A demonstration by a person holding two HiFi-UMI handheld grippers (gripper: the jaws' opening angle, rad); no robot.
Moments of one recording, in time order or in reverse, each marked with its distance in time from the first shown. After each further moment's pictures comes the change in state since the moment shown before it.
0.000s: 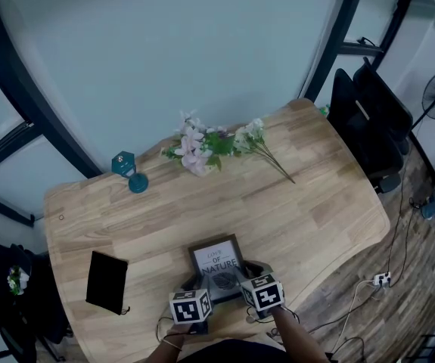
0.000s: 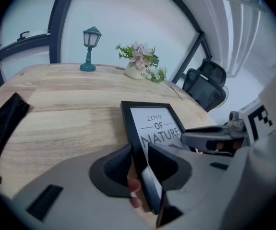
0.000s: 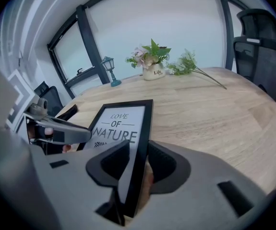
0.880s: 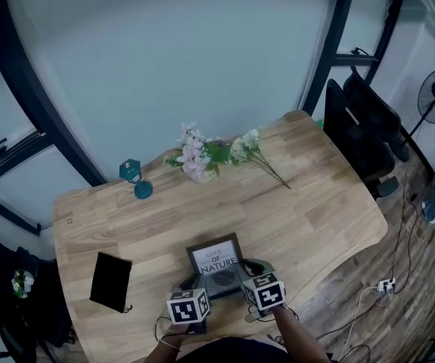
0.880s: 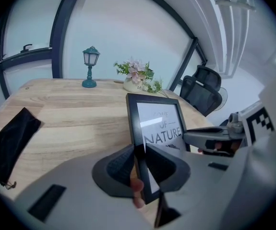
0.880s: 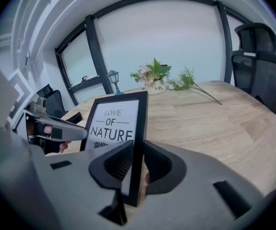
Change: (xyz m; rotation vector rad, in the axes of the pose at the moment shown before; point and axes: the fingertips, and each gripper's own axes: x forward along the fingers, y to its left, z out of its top) left arm -0.036 -0.012 0.021 0.039 -0.102 0.026; right arm -0.034 0.002 0.024 -0.044 -0.129 -0.005
